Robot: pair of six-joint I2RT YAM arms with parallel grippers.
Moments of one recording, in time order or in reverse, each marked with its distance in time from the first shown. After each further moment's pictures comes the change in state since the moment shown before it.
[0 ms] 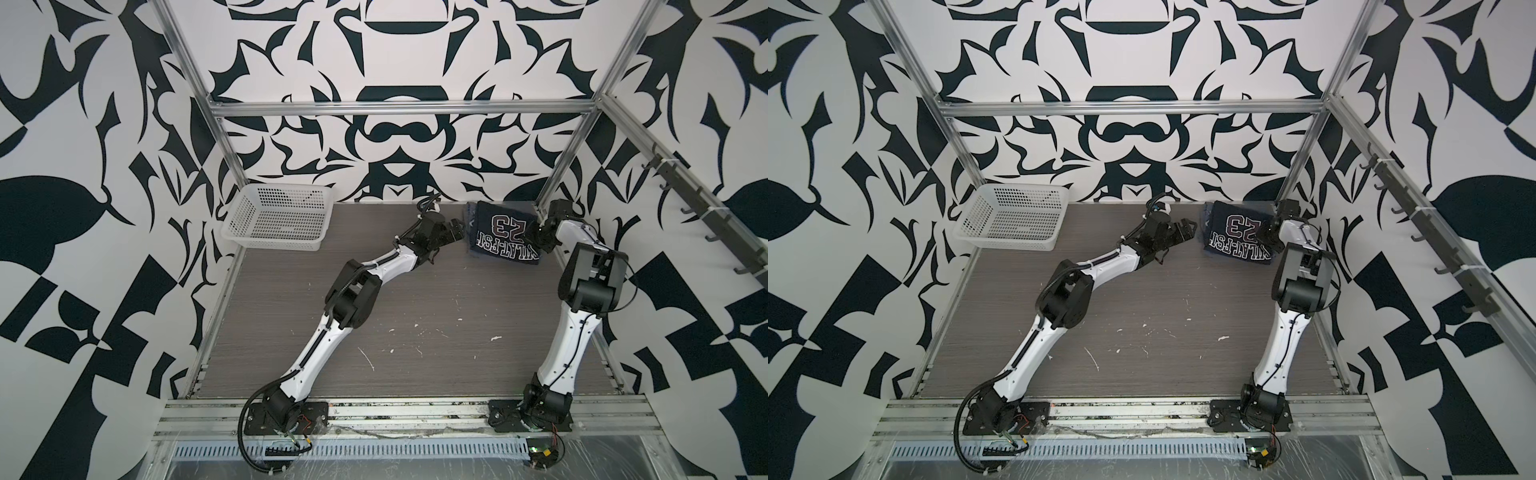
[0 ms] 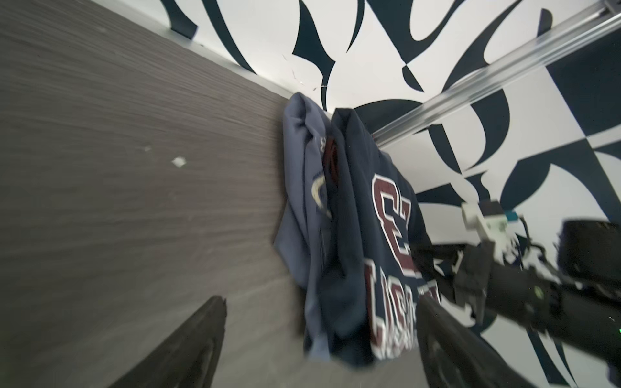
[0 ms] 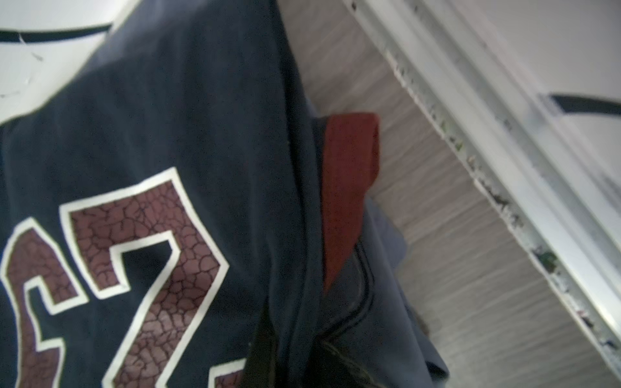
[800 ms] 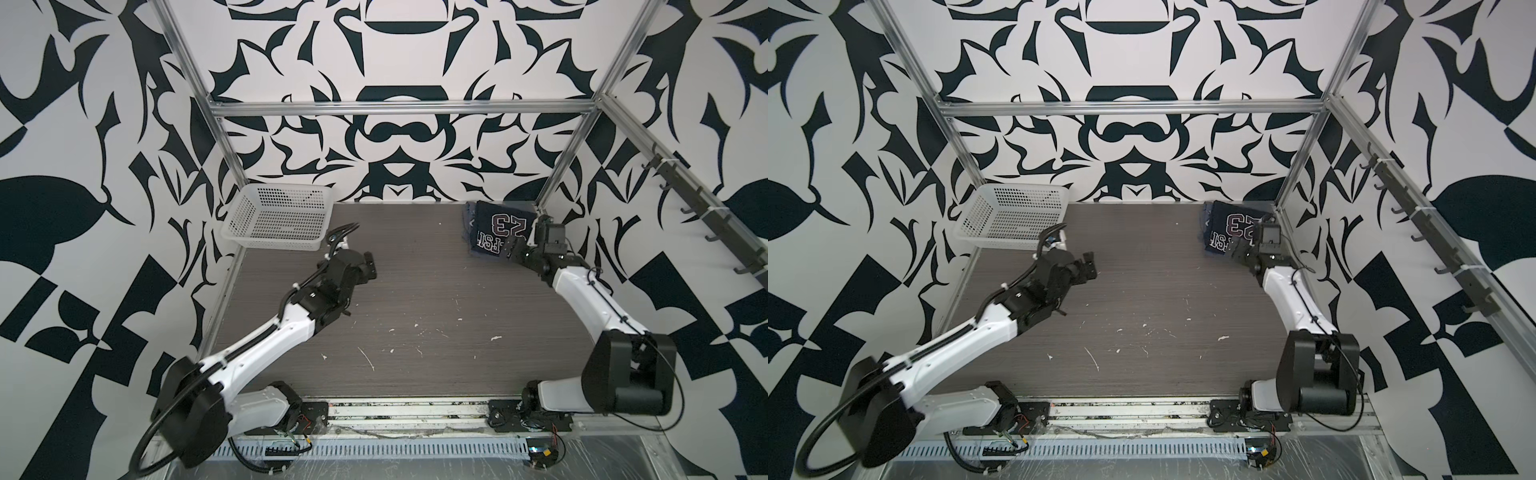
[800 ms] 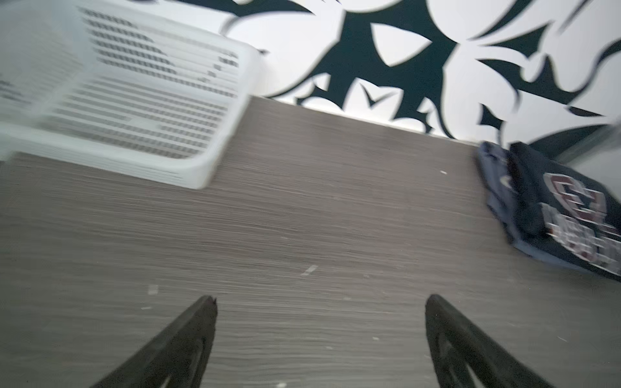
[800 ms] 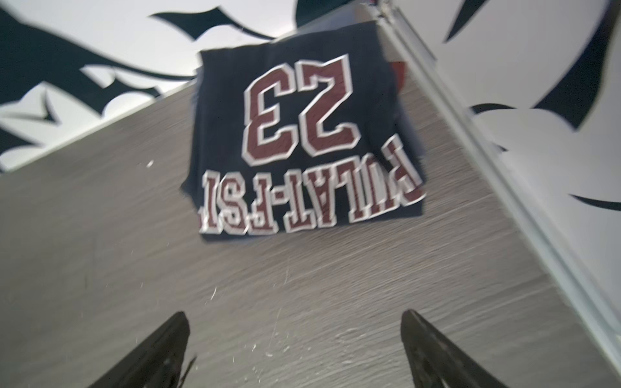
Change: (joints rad) left arm 0.088 -1.368 -1.264 -0.263 -0.663 0.388; right arm 0.238 -0.886 -0.884 0.269 0.165 -0.060
